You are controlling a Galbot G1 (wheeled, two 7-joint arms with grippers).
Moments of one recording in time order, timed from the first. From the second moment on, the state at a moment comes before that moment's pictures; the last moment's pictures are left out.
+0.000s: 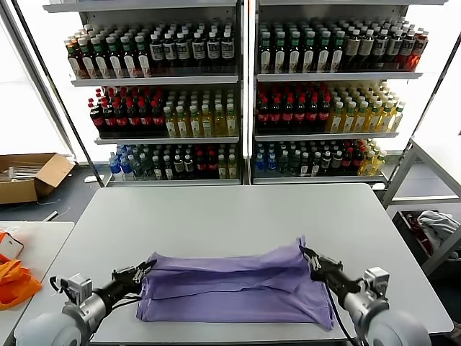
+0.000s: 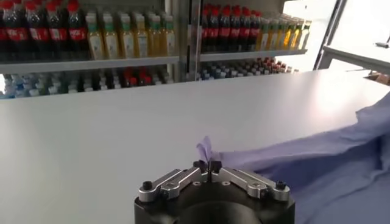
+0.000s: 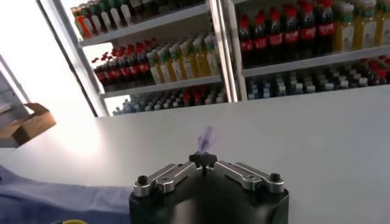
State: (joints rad) left arm 1.53 -0.95 -0.66 -2.06 -0.57 0.54 0.25; right arm -1.56 1.07 0.60 2.22 0.70 -0.55 -0.05
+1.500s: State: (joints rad) left arm 1.72 -1.32 -0.61 -2.21 -0.43 0.49 -0.11; right arm -1.59 1.10 0.66 2.15 0.55 -0.20 -0.08
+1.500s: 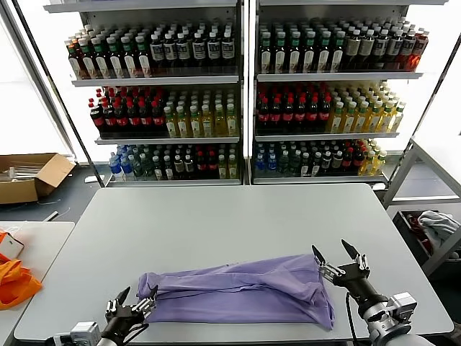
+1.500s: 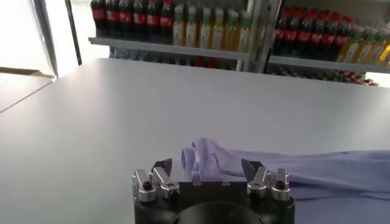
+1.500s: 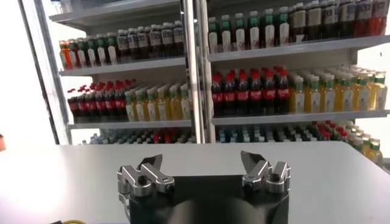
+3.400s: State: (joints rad) left arm 1.65 -1.16 -0.84 -2.25 -0.71 0.45 -0.05; right arm -1.64 1.13 0.61 2.24 0.60 -0.21 -0.06
